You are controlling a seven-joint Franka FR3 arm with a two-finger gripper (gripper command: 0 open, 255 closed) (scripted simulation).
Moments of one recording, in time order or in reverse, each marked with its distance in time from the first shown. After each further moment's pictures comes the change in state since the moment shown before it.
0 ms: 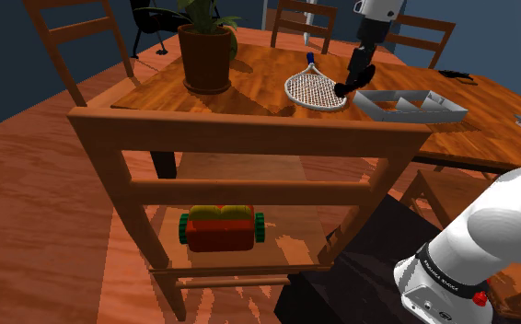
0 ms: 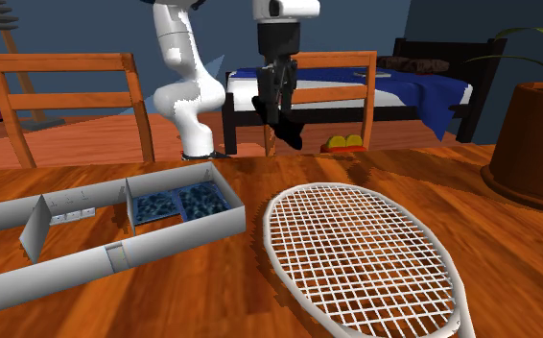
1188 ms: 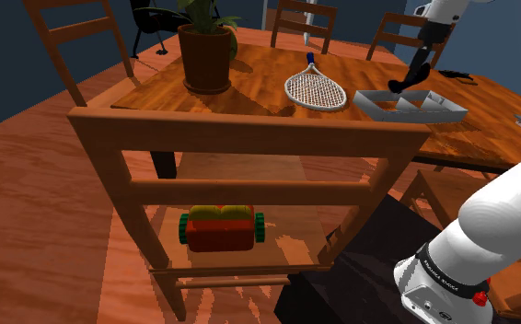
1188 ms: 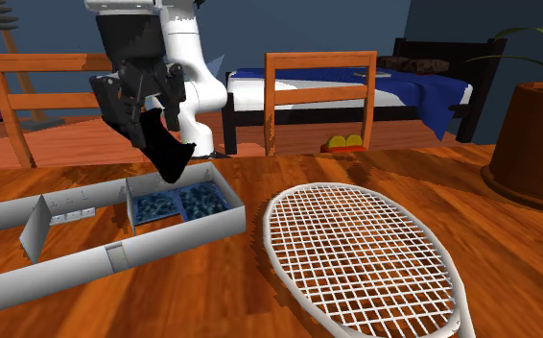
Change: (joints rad) arm -0.172 0.141 -0.289 0.170 -0.010 -0.038 -0.462
